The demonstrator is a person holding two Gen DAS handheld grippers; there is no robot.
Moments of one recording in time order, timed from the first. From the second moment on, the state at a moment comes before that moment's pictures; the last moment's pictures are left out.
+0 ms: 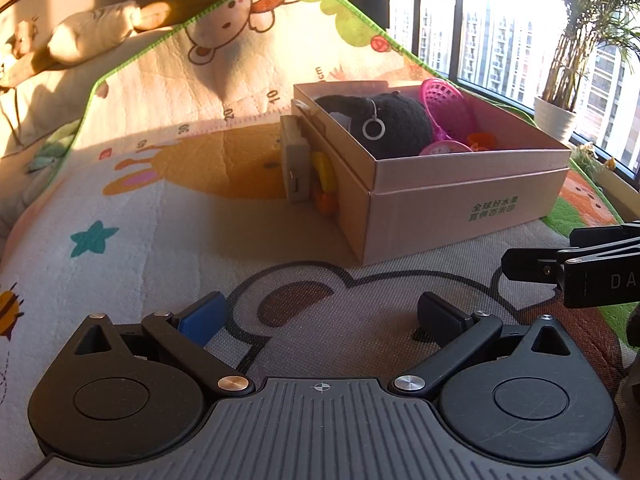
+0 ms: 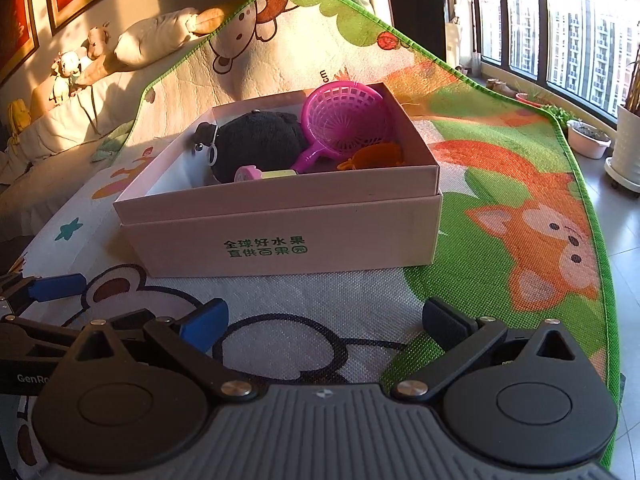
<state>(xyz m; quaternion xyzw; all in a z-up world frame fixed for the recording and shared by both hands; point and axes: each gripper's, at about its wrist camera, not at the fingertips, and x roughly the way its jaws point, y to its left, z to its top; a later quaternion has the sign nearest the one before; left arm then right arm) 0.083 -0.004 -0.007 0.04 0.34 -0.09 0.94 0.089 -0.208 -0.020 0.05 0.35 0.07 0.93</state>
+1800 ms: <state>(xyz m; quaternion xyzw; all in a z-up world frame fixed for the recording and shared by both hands) 0.083 -0.007 -0.007 0.04 0.34 -0.09 0.94 0.082 -0.205 -0.017 0.00 0.37 0.12 0.92</state>
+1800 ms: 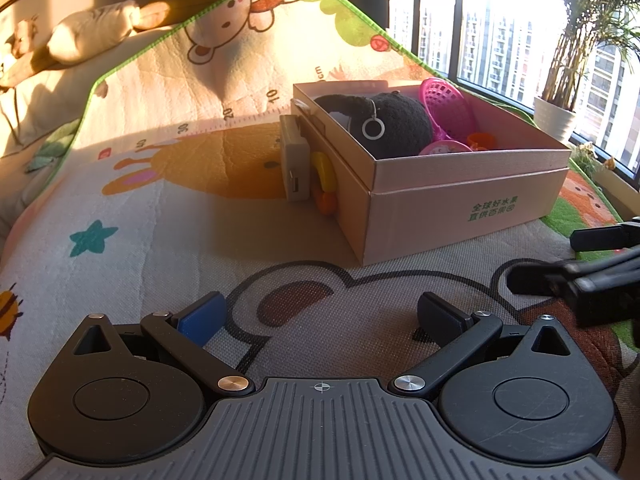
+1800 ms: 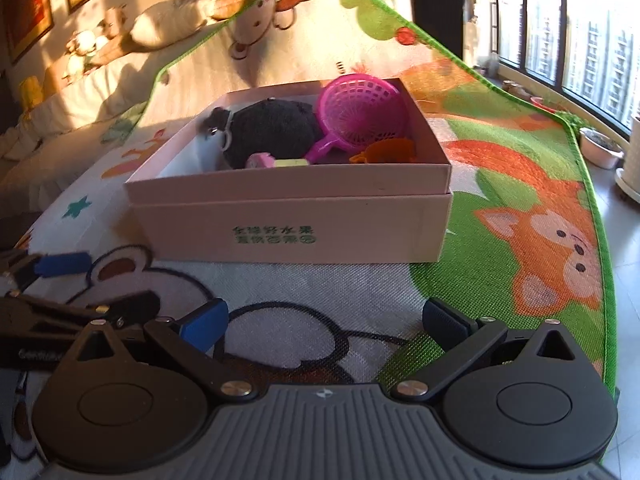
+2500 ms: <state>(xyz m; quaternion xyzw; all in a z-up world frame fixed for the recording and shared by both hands) 0.049 0.085 0.019 -0.05 0.29 -0.06 0.95 0.229 -0.011 0.090 -0.10 0.46 0.23 0.85</state>
